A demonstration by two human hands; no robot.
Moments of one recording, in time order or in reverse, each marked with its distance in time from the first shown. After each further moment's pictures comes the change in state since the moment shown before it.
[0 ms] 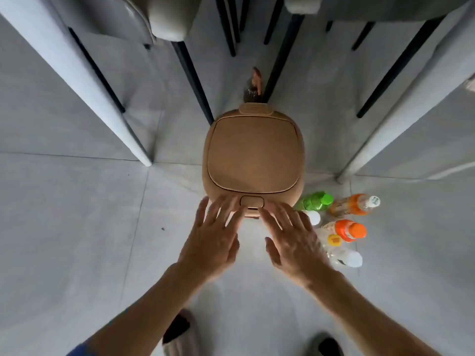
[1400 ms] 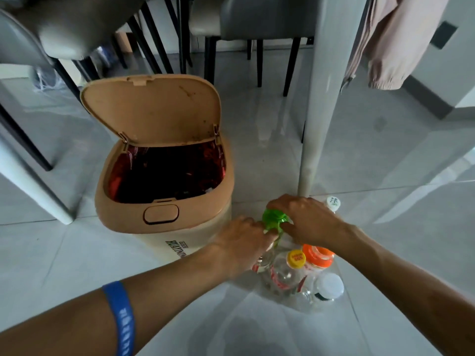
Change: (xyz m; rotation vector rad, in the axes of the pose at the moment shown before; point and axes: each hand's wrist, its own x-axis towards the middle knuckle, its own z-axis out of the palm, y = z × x) left_hand 0.135 0.122 0.139 0.459 -0.116 0.517; right_hand -0.004 0.194 0.056 -0.019 -0.131 0.097
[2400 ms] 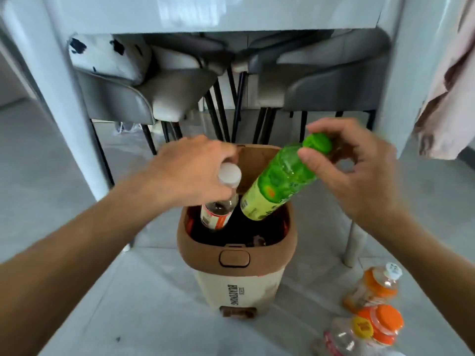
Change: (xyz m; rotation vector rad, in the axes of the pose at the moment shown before) left_hand -0.138 -0.175 -0.181 -0.232 0.292 -0.535; right_hand 0.025 -0.125 -0.172 0.536 0.950 -0.331
